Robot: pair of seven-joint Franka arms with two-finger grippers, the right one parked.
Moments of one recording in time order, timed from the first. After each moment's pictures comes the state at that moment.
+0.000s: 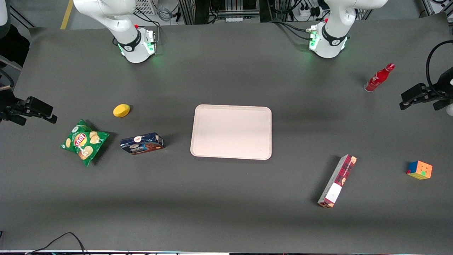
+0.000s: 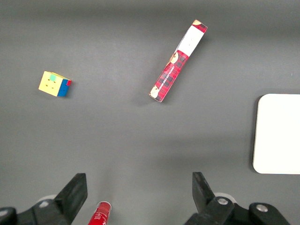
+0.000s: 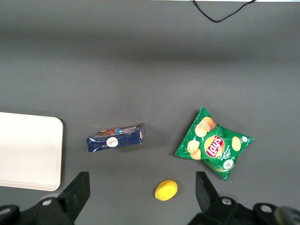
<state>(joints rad) -0.19 -0.01 0.23 -1.63 -0.01 1.65 0.06</state>
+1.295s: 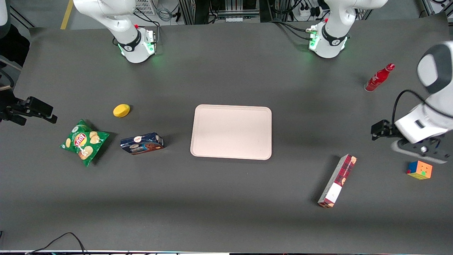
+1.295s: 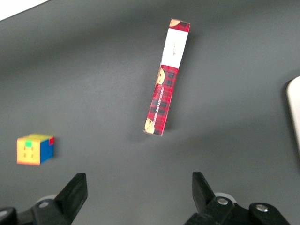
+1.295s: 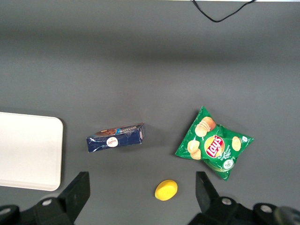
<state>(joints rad) -0.19 0.20 0.18 -1.68 -0.01 1.94 0.34</state>
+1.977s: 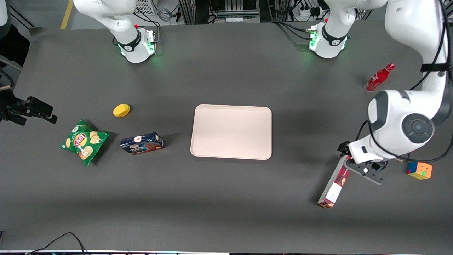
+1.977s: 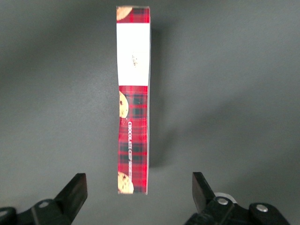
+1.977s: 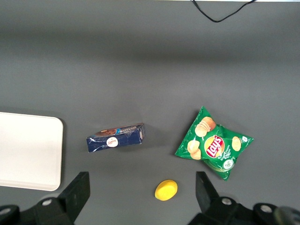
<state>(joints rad) -0.19 0.44 0.10 -1.72 -0.01 2.18 0.47</state>
